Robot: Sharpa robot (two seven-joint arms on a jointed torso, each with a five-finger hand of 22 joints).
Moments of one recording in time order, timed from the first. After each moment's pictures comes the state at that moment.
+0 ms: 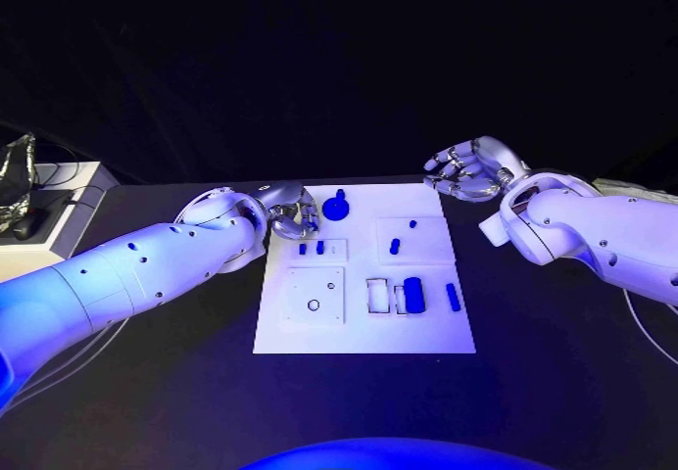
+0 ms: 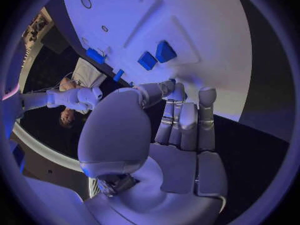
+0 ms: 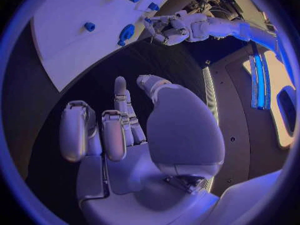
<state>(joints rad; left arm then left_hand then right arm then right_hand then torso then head) 1.15 -0.59 0.08 1.14 -1.42 -0.17 0.01 1.31 -0.19 0.86 0.01 0.05 1.01 0.12 0.32 0.31 0.95 0.04 0.79 0.38 1.26 -0.01 1.44 0.99 0.17 1.03 0.09 1.15 0.95 1.32 -0.84 -0.12 1.36 -0.76 -0.49 0.17 1.31 -0.28 0.44 0.24 0.40 0.93 0.15 0.13 0.60 1.18 0.06 0.32 0.47 1.47 -0.02 1.46 1.31 0.06 1.46 0.09 1.30 1.31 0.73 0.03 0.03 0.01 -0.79</state>
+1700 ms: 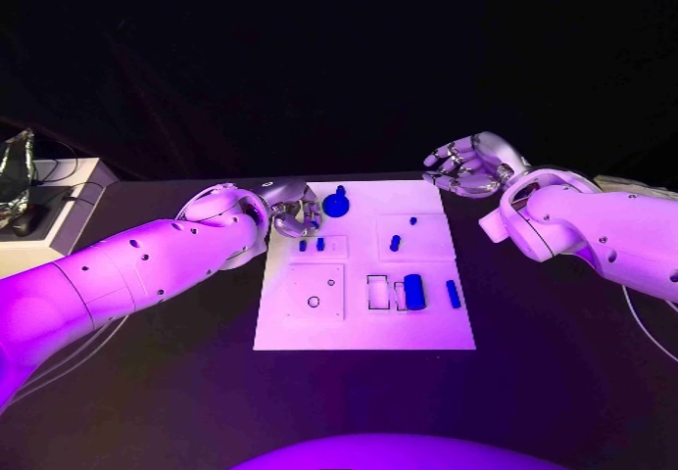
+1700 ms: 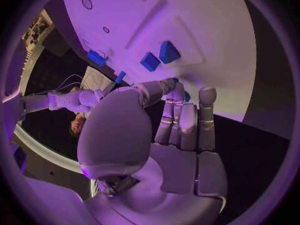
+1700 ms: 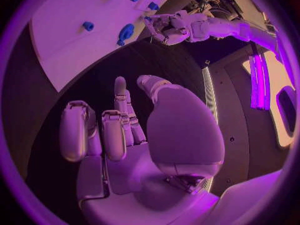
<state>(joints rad) 1.15 -0.58 0.08 1.15 -1.45 -0.16 0.01 1.34 -0.22 0.83 -0.01 0.05 1.02 0.11 0.37 0.32 0.96 0.03 0.81 0.39 1.28 -0.02 1.46 1.03 0.17 1.03 0.09 1.14 0.95 1.32 -0.83 -0.12 1.35 -0.76 -0.49 0.17 1.30 -0.27 0.44 0.24 0.40 0.93 0.15 0.13 0.60 1.18 0.06 0.31 0.47 1.47 -0.02 1.46 1.31 0.06 1.46 0.09 1.30 1.31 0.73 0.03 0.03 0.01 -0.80</state>
